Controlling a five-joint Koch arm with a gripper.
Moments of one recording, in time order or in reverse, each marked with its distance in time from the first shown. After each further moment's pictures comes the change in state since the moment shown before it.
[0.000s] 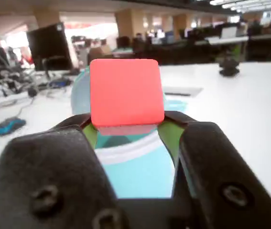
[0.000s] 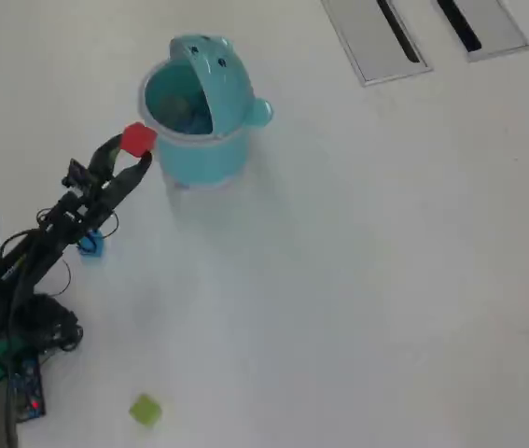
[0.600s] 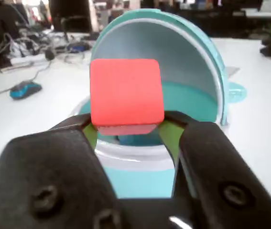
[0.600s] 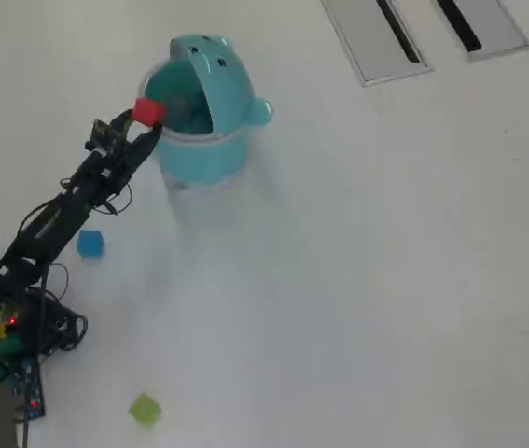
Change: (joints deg) arm -7.5 -23.9 -16.8 0.0 -3.1
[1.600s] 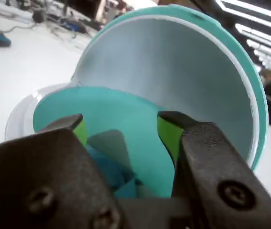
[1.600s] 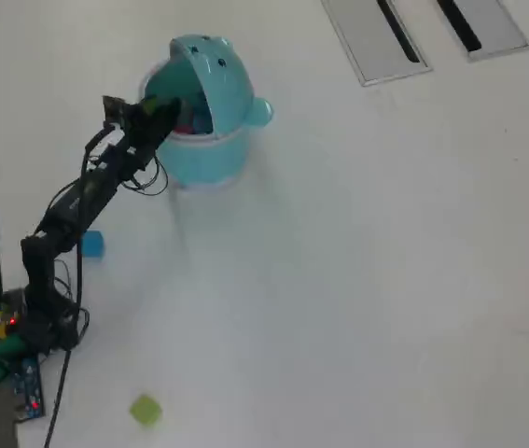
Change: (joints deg) arm -1.1 -22.9 -21.6 -4.7 -28.9
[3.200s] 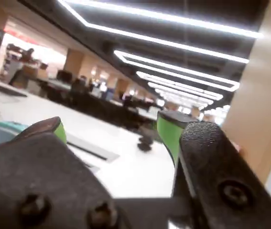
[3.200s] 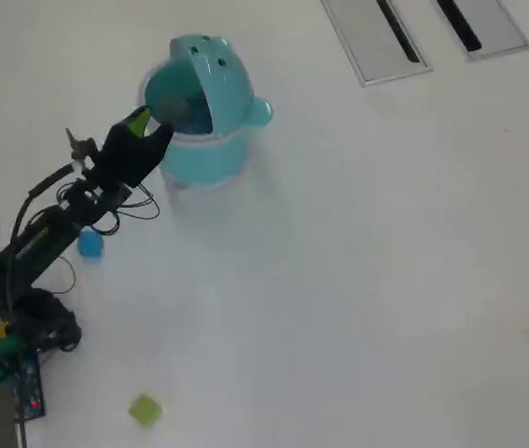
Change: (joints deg) arm 21.6 33.6 10.9 0.5 5.2
